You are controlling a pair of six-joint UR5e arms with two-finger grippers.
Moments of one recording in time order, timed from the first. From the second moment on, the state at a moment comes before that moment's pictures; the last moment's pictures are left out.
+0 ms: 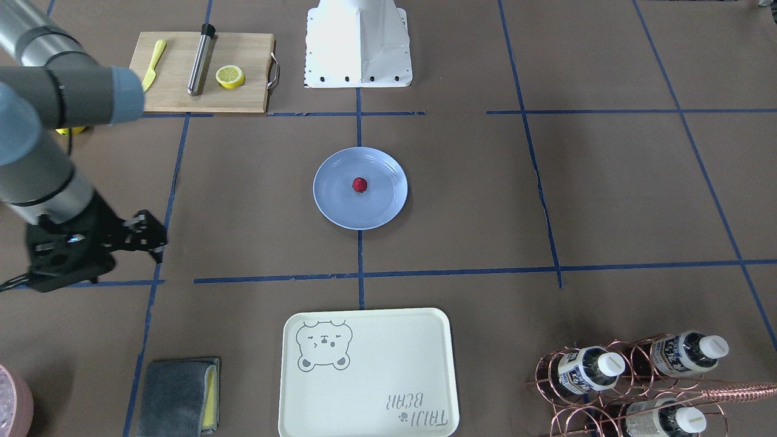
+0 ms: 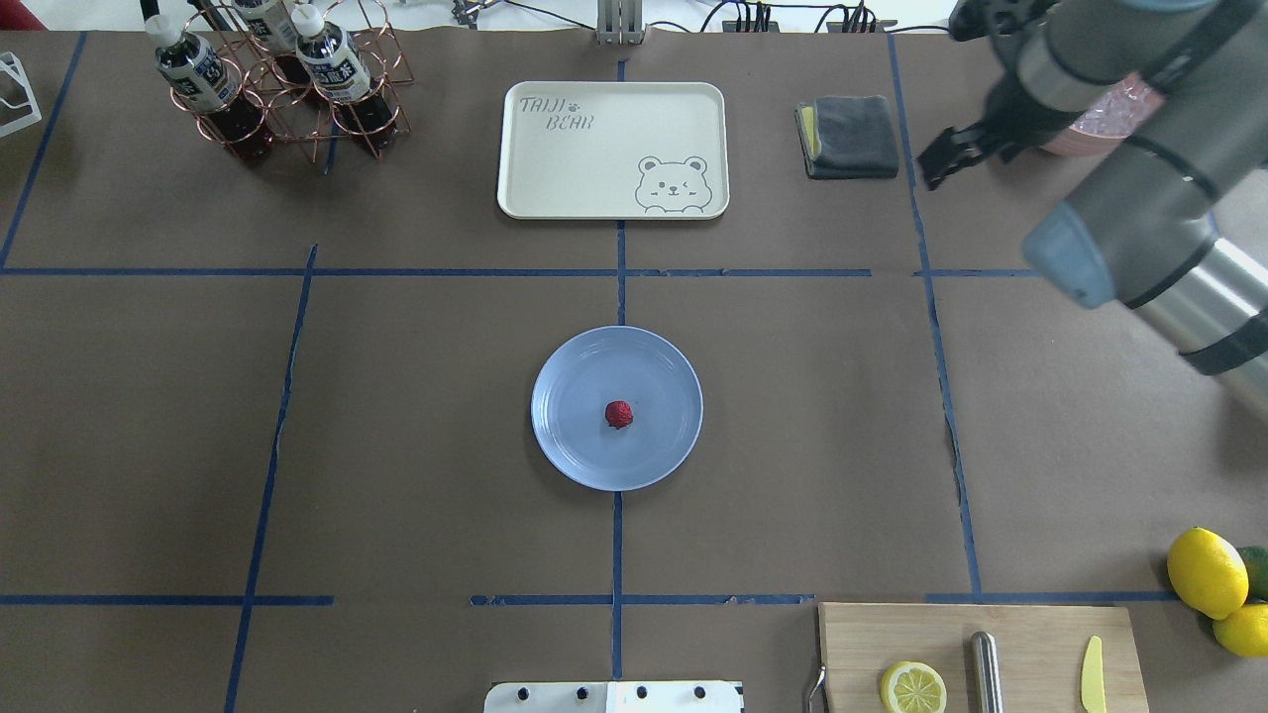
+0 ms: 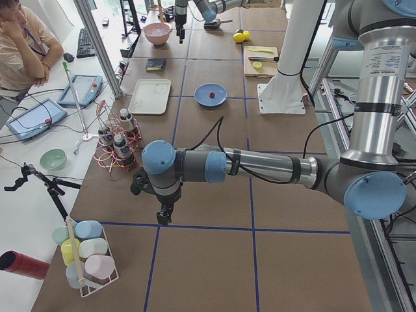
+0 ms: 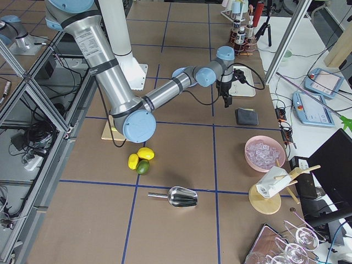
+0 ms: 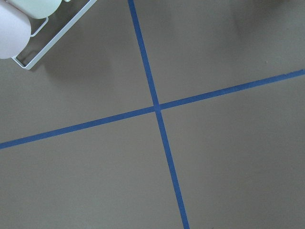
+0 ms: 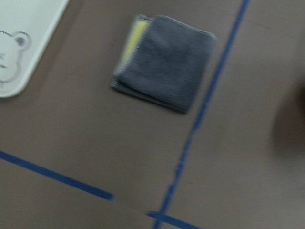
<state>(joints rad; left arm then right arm) -1.61 -1.62 -1.65 -1.46 -2.37 0.26 1.10 -1.15 1.63 -1.49 2.13 0.34</state>
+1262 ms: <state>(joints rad) -1.61 -1.59 -1.68 -1.46 -2.38 0.26 1.53 -1.59 1.63 -1.45 2.30 0.06</state>
